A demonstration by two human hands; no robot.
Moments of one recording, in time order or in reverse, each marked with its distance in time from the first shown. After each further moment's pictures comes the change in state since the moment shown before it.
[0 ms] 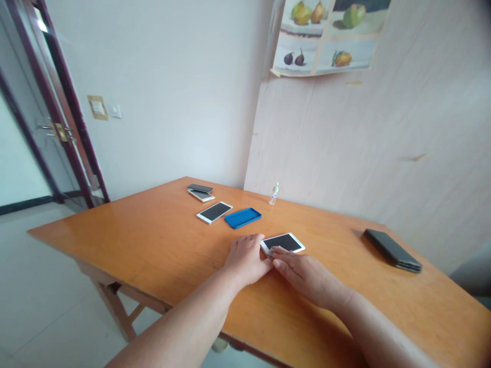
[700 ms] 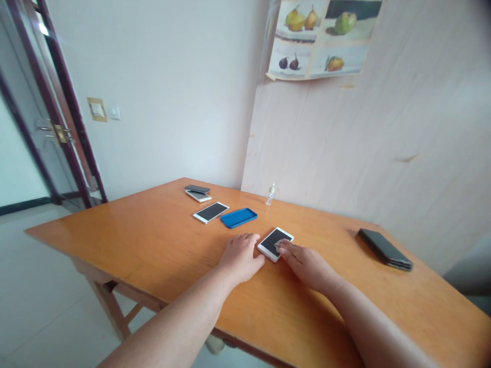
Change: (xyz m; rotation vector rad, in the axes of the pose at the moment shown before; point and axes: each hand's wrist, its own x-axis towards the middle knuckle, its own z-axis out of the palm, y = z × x) left_hand -0.001 -0.001 0.000 0.006 0.008 0.024; right_hand 0.005 0.037 -0.001 -0.020 0.082 0.122
